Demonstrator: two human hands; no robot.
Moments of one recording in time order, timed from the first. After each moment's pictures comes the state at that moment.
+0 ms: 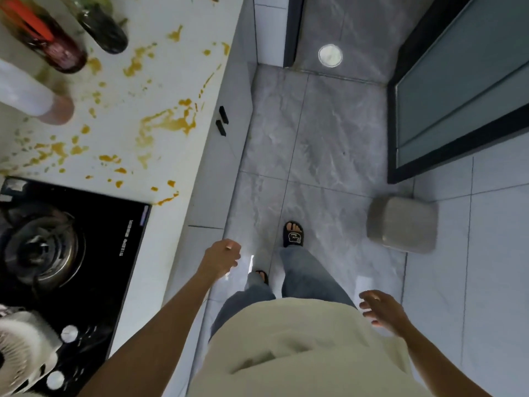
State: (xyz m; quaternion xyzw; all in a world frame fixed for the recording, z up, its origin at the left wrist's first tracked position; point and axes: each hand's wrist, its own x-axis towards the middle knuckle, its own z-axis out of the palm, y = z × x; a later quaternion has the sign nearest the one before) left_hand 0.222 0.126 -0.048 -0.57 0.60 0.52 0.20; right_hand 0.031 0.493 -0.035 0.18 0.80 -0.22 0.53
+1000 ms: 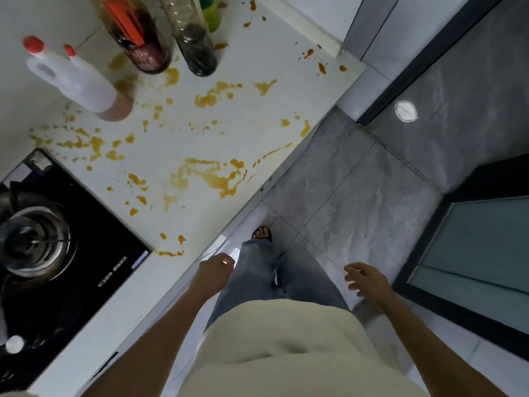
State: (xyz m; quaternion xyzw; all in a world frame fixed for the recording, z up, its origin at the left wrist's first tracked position) left_hand 0.108 -0.007 -0.041 -0.67 0.51 0.51 0.17; right_hand -0.257 0.149 -0.046 -0.16 0.83 -0.09 0.53
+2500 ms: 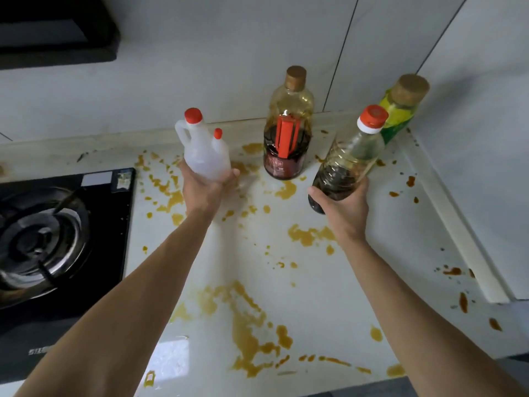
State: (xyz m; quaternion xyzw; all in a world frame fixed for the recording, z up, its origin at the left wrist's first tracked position) left_hand 0.181 -0.397 -0.046 -0.76 0.24 0.25 -0.55; right_hand -0.094 -0.463 -0.041 -0.54 0.61 -0.42 0.40
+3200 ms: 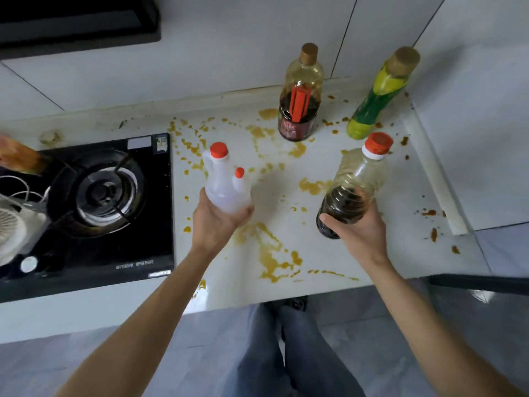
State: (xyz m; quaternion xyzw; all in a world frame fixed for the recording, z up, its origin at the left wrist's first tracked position) left_hand 0.130 -0.207 0.040 -0.81 0.28 0.32 -0.40; right_hand -0.157 -0.302 0.041 -0.58 0.63 -0.28 0.44
